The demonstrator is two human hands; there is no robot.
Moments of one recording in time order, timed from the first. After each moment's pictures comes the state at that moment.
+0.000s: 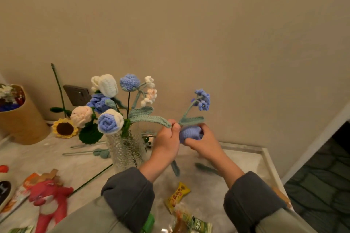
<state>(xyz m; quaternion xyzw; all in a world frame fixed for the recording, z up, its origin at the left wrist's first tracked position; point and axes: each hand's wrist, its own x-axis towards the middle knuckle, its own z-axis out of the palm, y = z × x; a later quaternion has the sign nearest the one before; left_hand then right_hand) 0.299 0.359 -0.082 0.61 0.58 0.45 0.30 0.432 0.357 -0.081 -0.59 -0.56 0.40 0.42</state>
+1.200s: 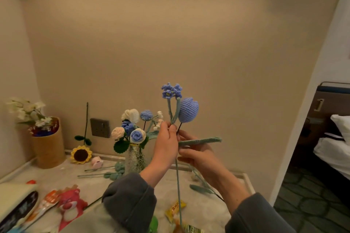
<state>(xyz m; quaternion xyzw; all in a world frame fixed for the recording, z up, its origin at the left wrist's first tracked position) 0.288 0.246 0.047 0.59 0.44 0.61 0.29 0.407 0.213 0.040 -0.35 -0.58 0.54 0.50</state>
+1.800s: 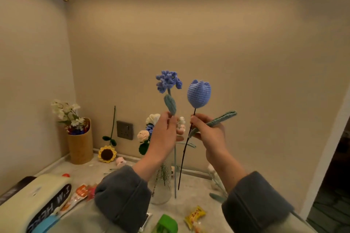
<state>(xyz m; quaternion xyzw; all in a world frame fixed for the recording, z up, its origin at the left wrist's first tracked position) 0.224 0.232 0.090 0.57 0.41 0.64 0.31 0.347 0.239 0.099 -0.41 -0.47 0.43 0.66</state>
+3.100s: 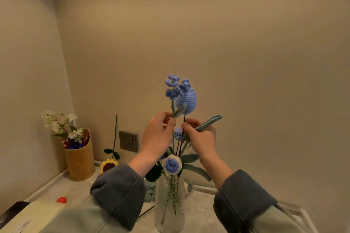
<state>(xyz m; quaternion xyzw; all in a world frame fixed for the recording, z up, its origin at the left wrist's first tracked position) 0.159 0.342 0.085 0.64 0.52 0.55 0.11 0.290 0.354 0.078 -0.44 -0.53 0.36 0.63</state>
